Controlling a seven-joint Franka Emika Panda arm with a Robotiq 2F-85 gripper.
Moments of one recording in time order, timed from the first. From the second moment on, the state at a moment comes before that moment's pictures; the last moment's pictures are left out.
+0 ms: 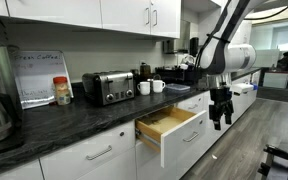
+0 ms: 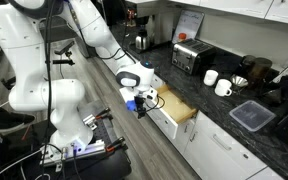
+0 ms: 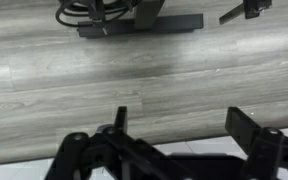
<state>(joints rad) 1.27 0.21 -1.33 -2.71 0.41 2.51 -0.41</state>
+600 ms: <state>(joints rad) 1.21 0.20 -1.04 -2.78 0.70 3.02 -0.50</state>
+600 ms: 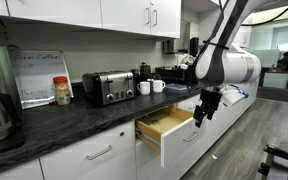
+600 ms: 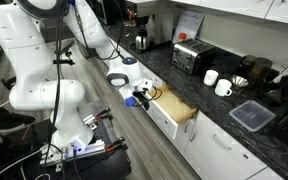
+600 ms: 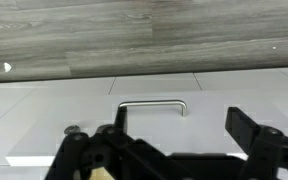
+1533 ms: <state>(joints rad) 0.80 0.21 -0.62 -2.76 0.78 3.11 -0.54</state>
